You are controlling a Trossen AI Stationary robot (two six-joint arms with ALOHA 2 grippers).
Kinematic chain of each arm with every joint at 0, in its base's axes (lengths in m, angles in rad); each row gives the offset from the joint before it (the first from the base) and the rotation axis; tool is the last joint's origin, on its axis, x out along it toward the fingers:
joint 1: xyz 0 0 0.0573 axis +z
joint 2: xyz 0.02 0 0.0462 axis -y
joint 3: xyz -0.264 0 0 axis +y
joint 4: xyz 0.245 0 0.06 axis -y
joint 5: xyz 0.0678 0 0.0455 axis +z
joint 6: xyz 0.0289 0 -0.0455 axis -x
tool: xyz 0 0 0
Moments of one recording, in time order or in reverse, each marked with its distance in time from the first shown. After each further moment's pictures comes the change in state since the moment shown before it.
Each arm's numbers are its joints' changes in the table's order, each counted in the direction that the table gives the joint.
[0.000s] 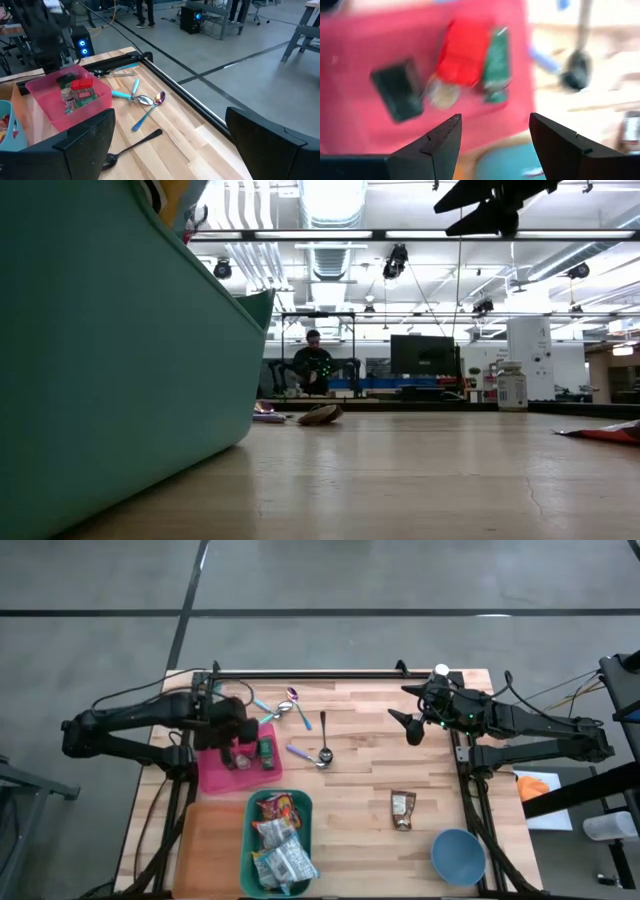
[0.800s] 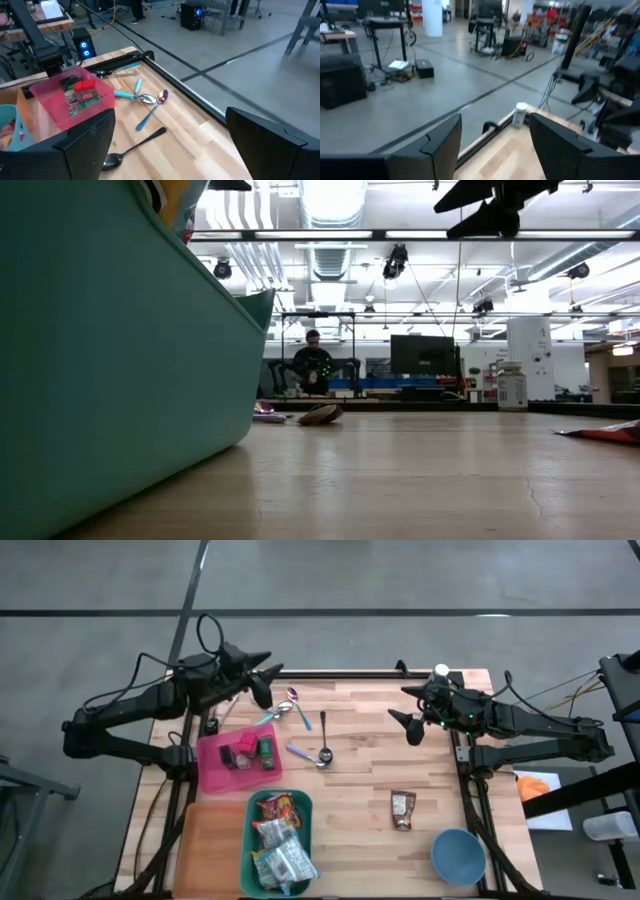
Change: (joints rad) left arm 0.026 -0.012 -0.161 0.955 0.418 -1.285; right arm 0.000 0.000 0.000 -0.010 0.005 -0.053
